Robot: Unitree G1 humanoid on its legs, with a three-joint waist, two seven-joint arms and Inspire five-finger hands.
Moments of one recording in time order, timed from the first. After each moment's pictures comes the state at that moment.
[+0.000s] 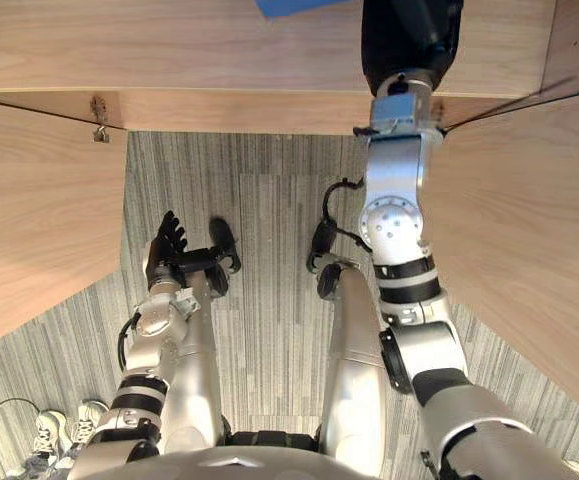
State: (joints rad) left arm -0.21 0.01 0.15 0.44 -0.16 -0.10 0.21; right arm -0.87 -0.22 0.06 0.06 1.22 -0.30 -0.23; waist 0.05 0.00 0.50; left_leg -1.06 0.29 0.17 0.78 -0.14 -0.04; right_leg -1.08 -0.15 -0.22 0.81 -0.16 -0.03
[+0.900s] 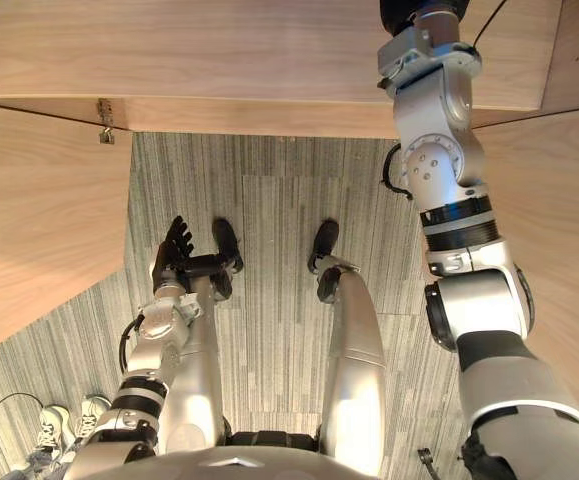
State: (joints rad) left arm -0.20 0.04 0.09 0.48 -0.17 -0.11 0.18; right arm -1.08 -0.51 0.15 0.30 1.02 -0.12 -0.17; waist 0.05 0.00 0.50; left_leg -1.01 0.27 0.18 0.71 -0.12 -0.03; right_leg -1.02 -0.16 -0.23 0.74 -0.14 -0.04
